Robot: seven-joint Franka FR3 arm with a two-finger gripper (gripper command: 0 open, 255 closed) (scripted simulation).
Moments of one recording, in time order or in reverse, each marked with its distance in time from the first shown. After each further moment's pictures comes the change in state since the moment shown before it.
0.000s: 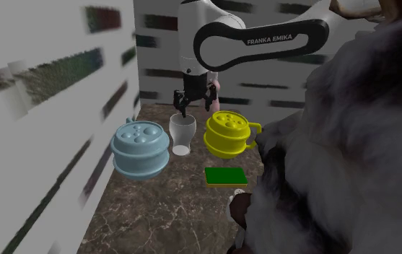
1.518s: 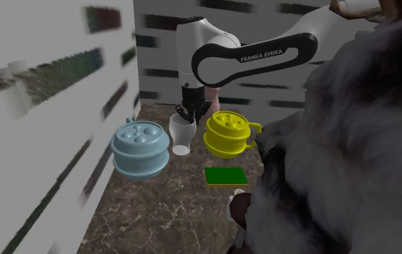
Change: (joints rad) arm -0.004 0.024 0.002 -0.082 -0.016 0.098 0.028
